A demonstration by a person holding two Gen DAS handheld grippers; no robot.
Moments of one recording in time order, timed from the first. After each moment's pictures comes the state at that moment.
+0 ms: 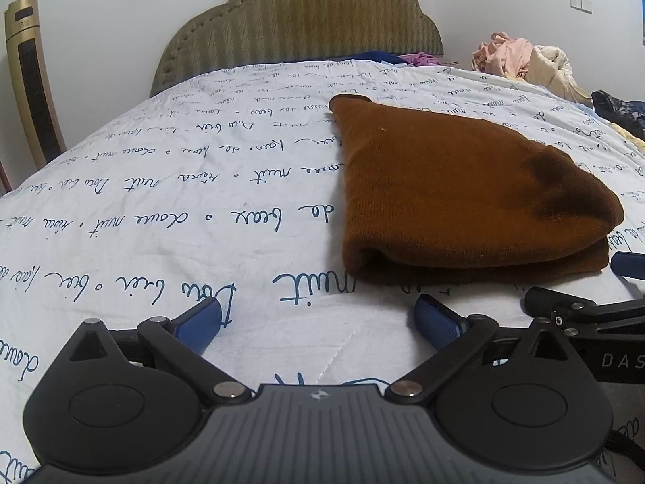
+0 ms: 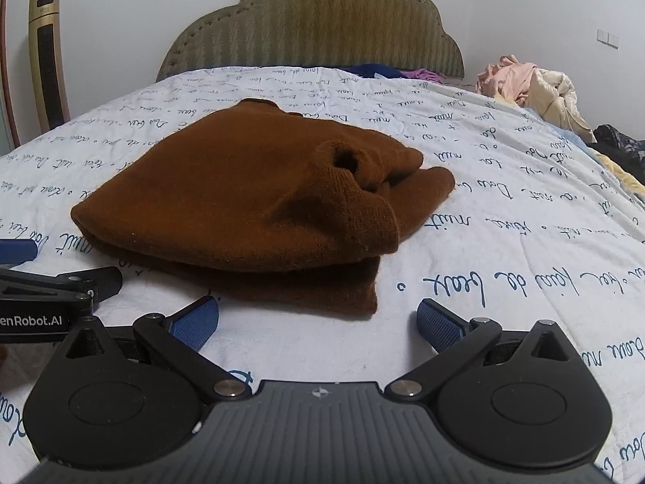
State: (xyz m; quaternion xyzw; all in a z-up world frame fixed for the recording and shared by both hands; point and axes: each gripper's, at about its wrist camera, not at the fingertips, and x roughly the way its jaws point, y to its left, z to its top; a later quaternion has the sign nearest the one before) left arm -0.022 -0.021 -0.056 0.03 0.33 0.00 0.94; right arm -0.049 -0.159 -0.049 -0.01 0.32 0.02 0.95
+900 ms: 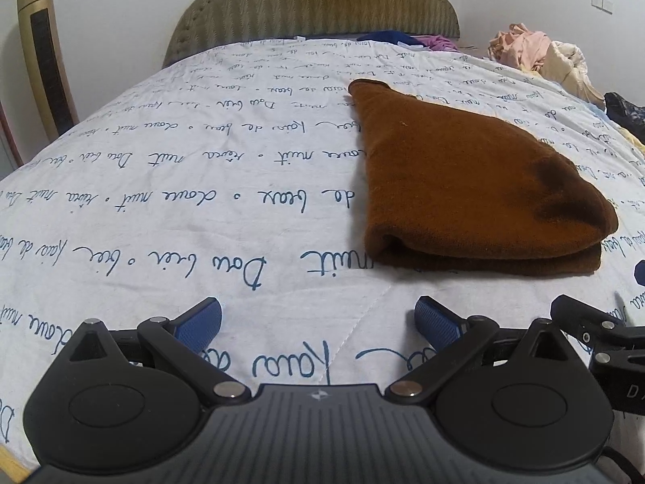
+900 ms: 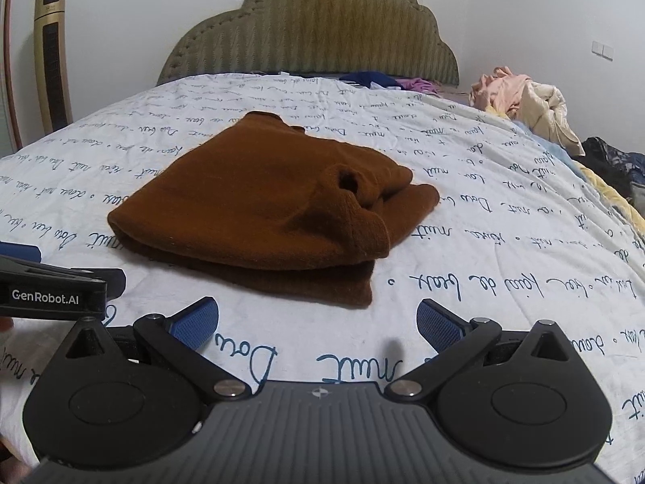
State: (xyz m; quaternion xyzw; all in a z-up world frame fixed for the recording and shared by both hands) left arm -0.030 -0.011 -0.037 0.01 0.38 0.02 0.93; right arm -0.079 -0.150 -0.022 -0.03 0.32 0.01 0.95
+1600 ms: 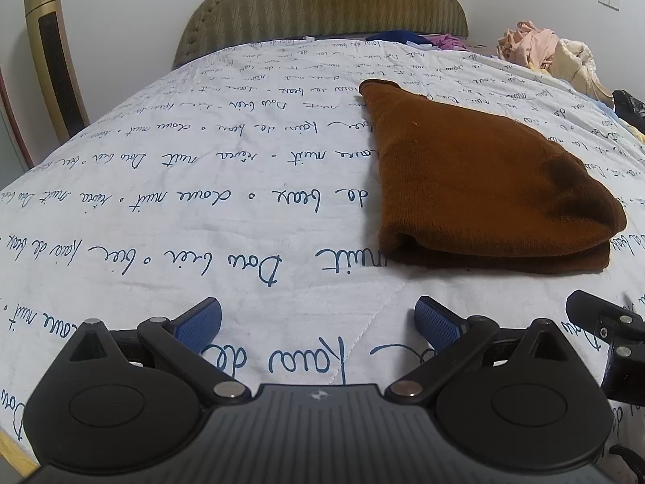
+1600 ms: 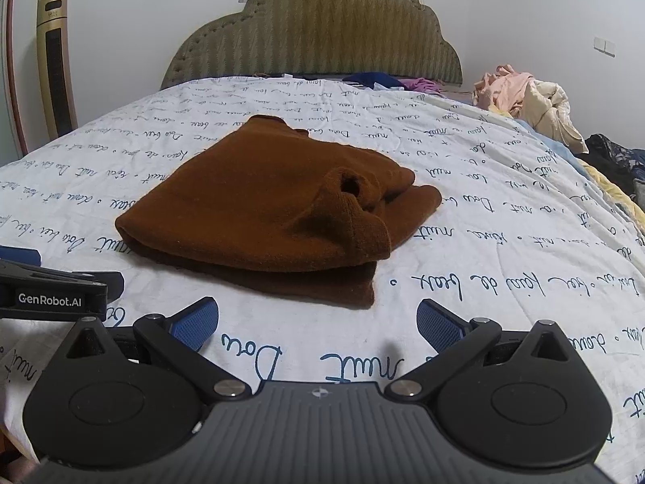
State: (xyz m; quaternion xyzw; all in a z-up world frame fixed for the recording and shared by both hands) left arm -0.032 -0.010 -0.035 0.02 0.38 0.03 0.92; right arm -0.081 -0.152 -0.017 -0.02 0.32 0.02 0.95
